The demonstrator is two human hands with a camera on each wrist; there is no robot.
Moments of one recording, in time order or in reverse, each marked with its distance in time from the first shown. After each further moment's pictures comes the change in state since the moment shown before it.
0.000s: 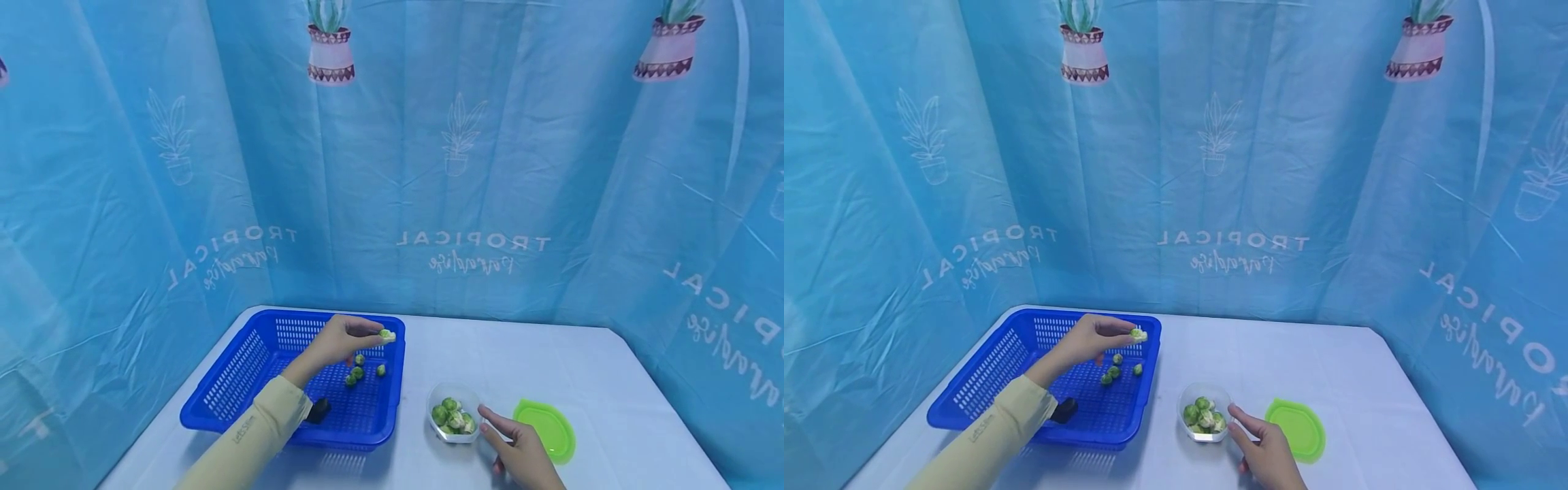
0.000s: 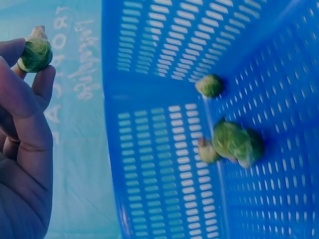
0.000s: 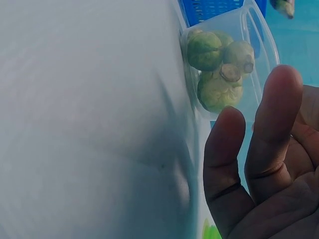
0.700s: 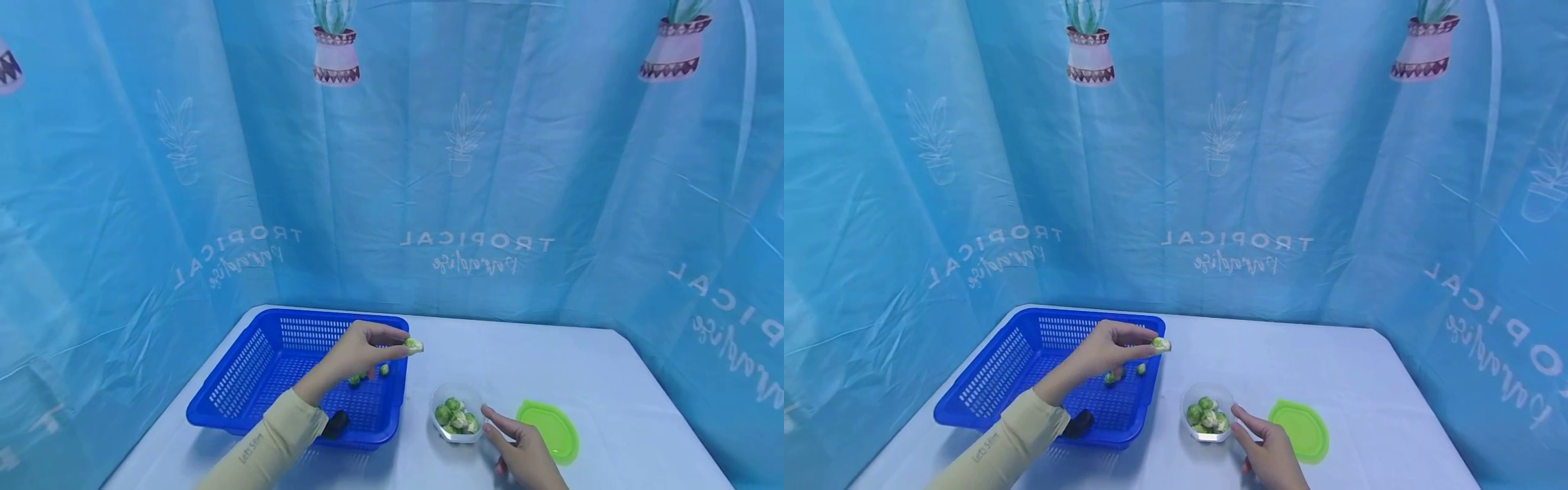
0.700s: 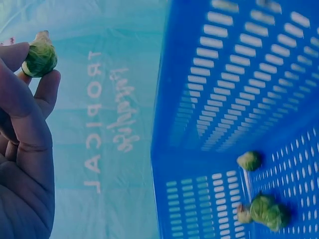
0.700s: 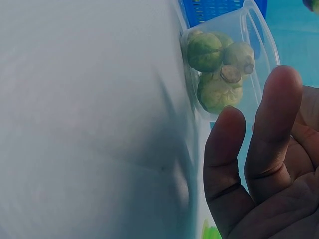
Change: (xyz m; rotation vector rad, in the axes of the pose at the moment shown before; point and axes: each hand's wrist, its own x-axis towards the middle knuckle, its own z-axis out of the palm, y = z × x) left_hand -0.024 0.037 0.027 -0.051 -0.060 0.087; right_hand -0.001 -0.001 0.001 -0.002 -0.002 0.007
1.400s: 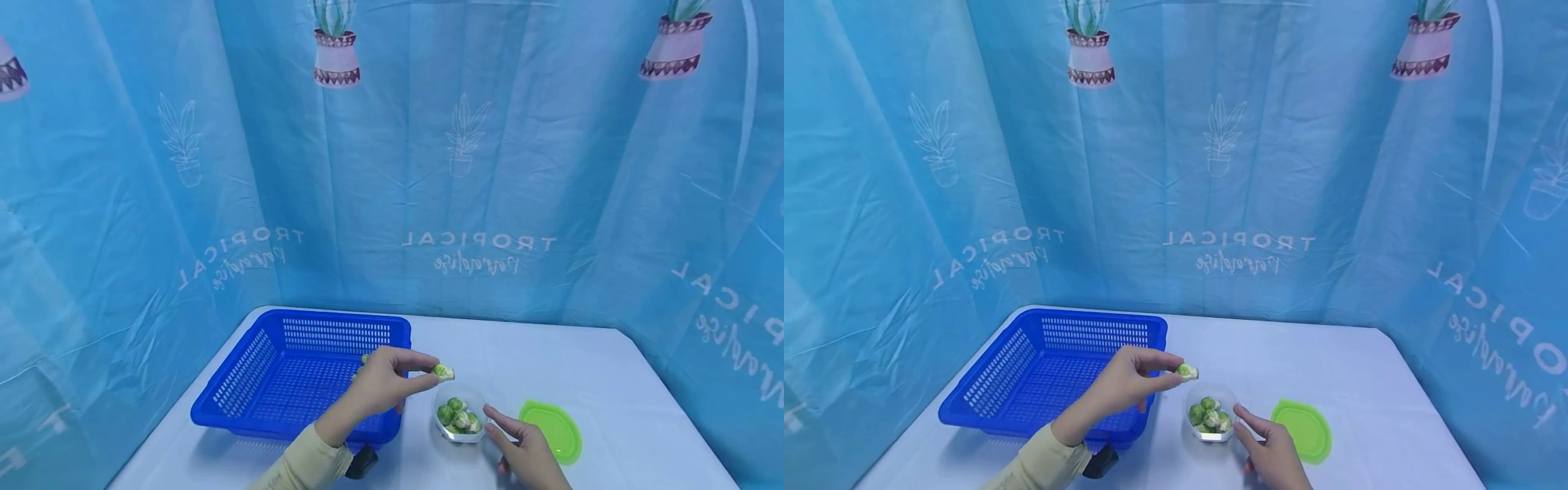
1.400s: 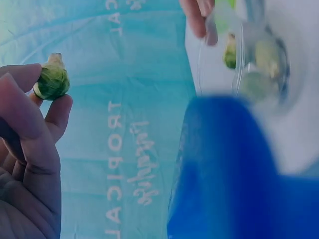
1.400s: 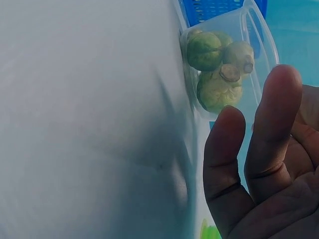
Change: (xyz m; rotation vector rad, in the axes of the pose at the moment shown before) left_hand -0.026 0.026 0.052 -0.010 0.021 0.071; right_hand -0.001 -0.001 0.001 -0.031 0.033 -0.004
